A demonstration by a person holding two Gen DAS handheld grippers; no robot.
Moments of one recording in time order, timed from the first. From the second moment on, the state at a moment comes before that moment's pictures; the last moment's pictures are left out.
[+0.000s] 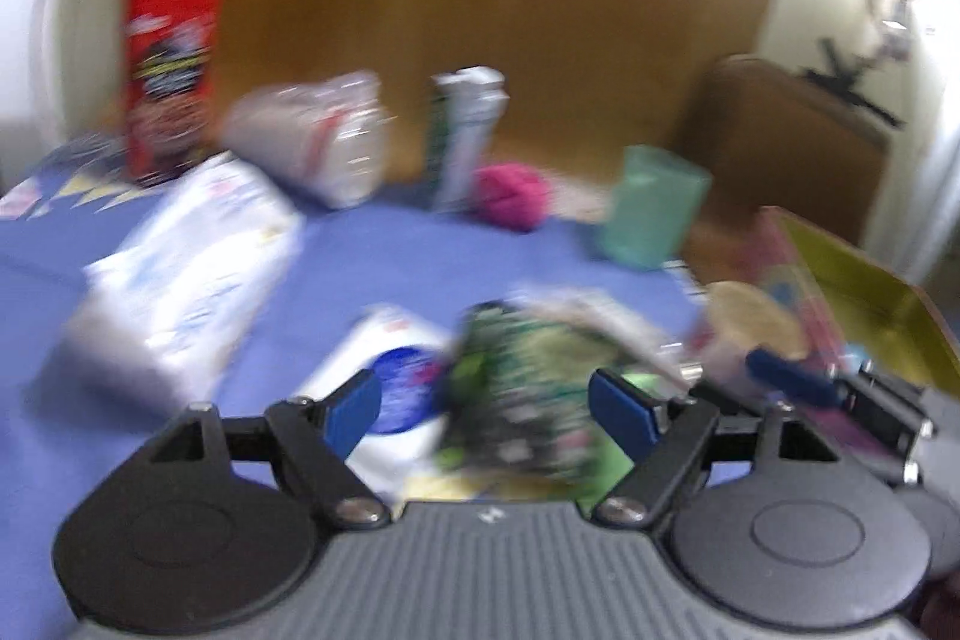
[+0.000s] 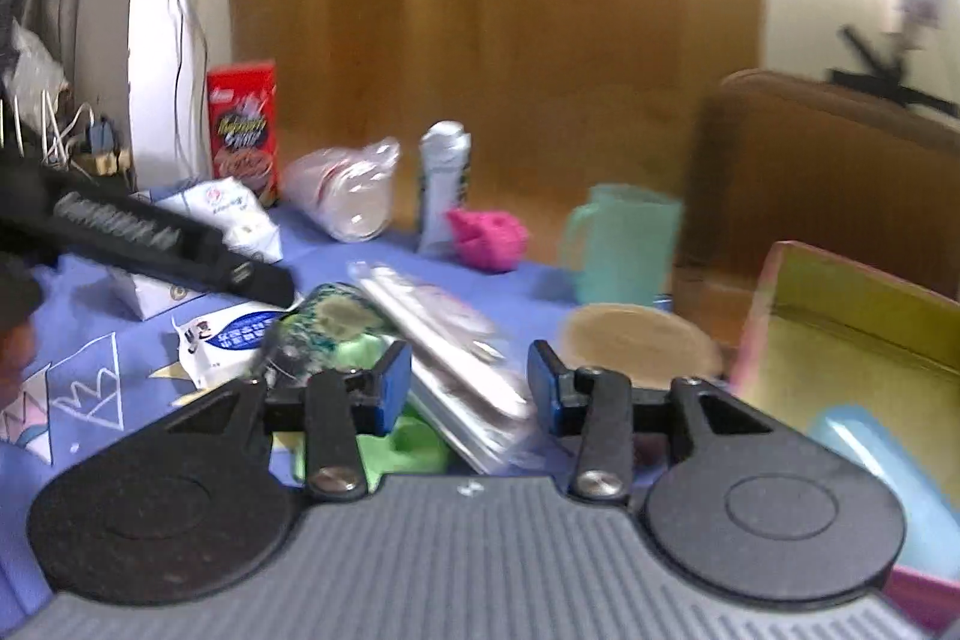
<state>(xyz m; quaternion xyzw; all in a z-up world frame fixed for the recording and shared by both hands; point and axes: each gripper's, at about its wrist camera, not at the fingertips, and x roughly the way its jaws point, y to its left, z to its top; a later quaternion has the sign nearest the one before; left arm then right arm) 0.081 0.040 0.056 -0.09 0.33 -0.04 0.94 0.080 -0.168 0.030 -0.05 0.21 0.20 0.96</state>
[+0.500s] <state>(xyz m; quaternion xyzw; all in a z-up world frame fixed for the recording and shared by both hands) 0.064 0.076 0.039 -0.09 0.34 0.01 0.94 0.081 -0.123 0.034 -0.10 0.17 0.18 0.96</state>
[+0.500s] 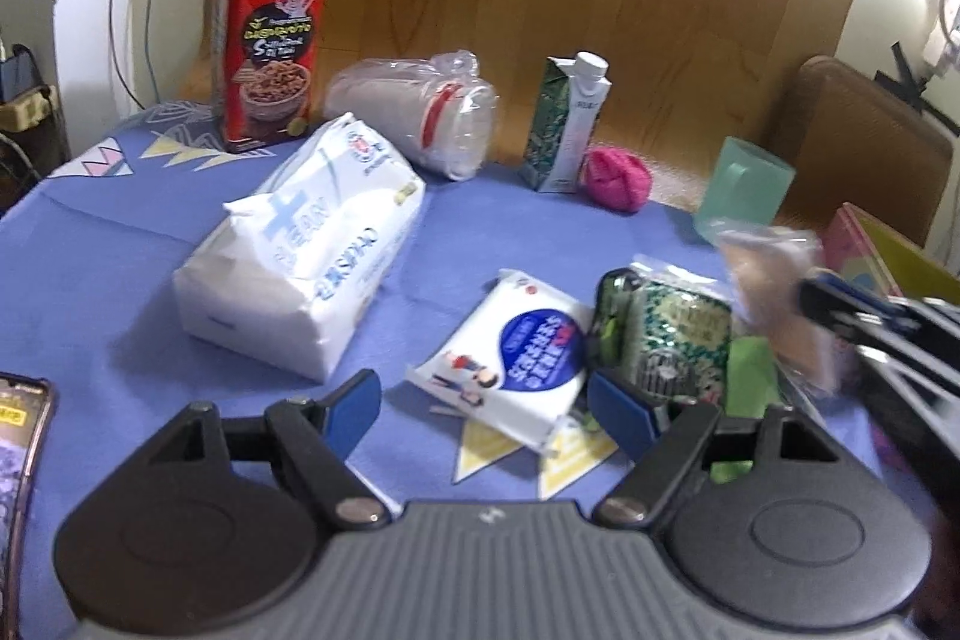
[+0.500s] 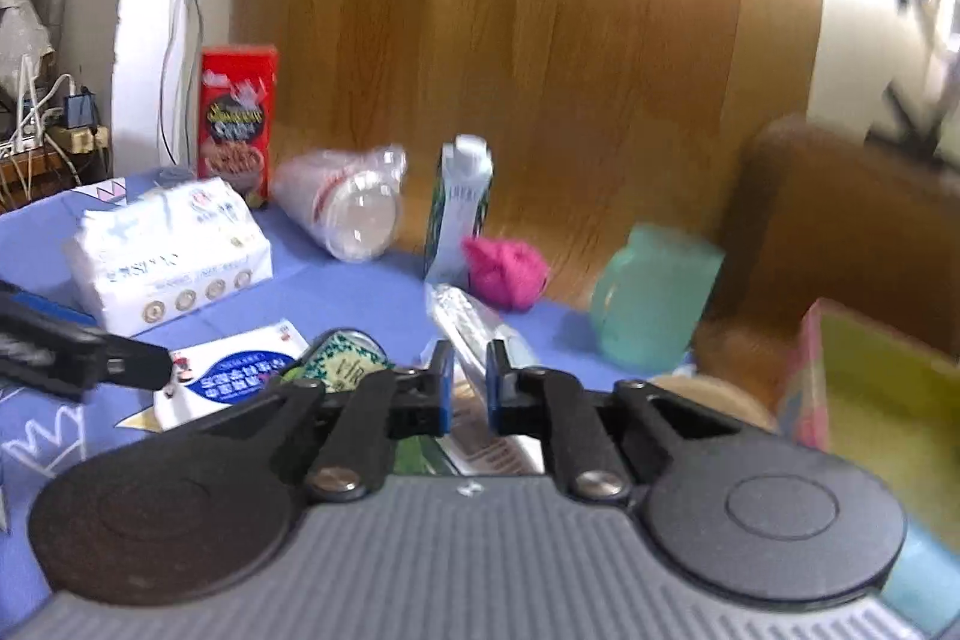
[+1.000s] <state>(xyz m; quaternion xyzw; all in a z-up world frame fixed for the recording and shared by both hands) 0.054 0.077 0.030 -0.06 0.35 0.05 0.93 -0.015 -0.114 0.013 -0.15 0.20 0.31 0.92</state>
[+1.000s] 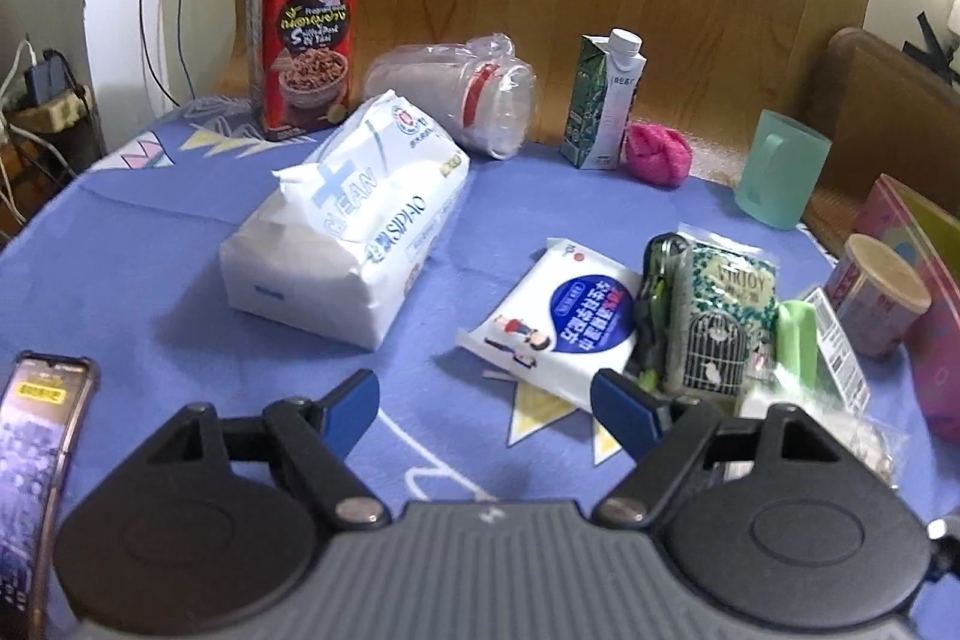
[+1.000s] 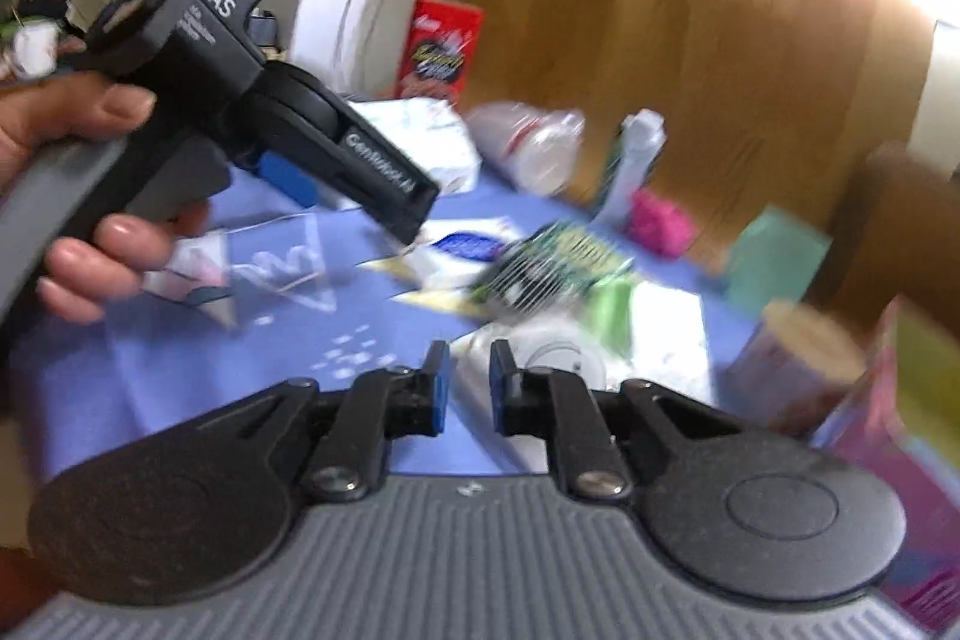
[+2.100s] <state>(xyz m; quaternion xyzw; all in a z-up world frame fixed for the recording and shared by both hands) 0.067 0.035 0.025 0.02 0.36 0.06 0.93 0.017 -0.178 -0.011 -0.01 0.29 0.28 0.92</state>
